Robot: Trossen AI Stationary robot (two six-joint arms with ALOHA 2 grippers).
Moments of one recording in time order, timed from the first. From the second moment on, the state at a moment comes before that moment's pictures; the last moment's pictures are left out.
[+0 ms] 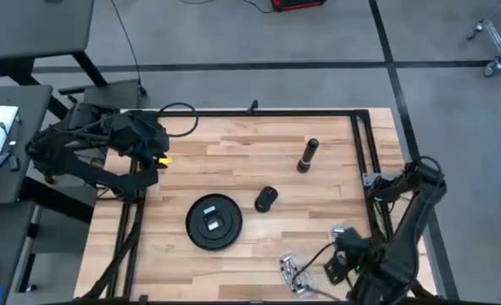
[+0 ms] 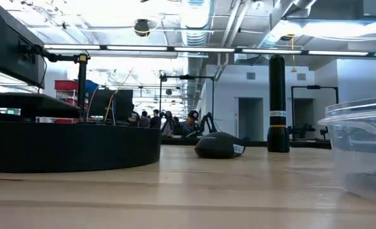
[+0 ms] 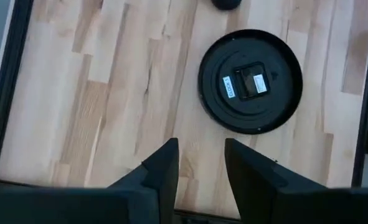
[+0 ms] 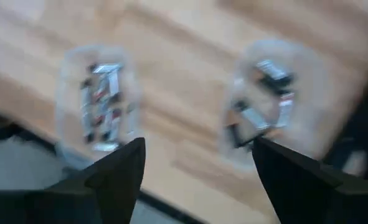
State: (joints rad) left arm 0.04 1.15 1.71 -1.55 -0.08 -0.13; right arm 0.98 1.71 1.65 -1.56 0.27 2.13
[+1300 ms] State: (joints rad) left arm 0.04 1.15 1.71 -1.54 -0.10 -0.14; right arm 0.82 1.43 0.84 -0.96 0.05 1.29
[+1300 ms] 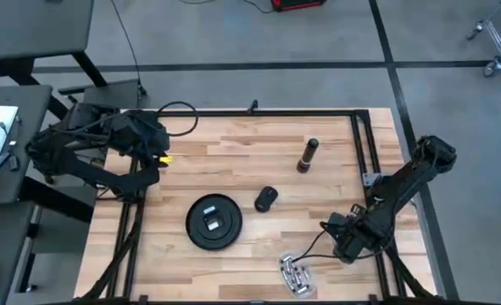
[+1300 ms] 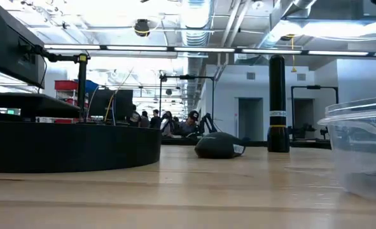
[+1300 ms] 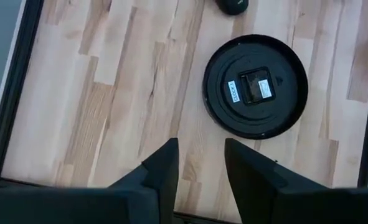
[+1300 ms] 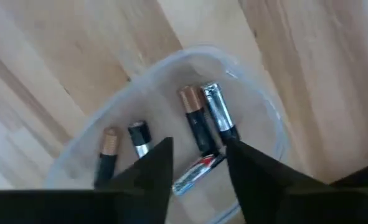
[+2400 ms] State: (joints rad) left arm 0.04 1.15 1.71 -1.54 -0.10 -0.15; right arm 0.81 1.43 0.68 -0.71 0.00 1.34
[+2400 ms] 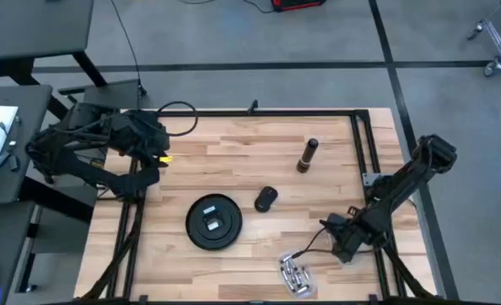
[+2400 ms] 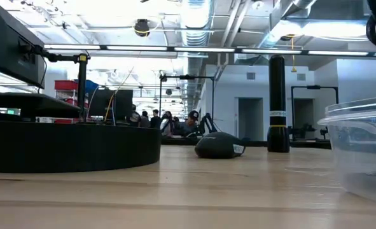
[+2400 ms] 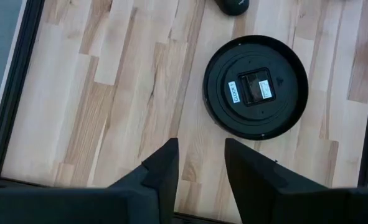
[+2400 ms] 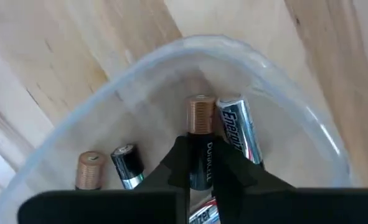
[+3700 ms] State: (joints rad) left arm -0.07 1.04 1.50 -1.27 -0.18 -0.43; right arm 0.08 2.05 1.94 -0.76 0.05 -0.05
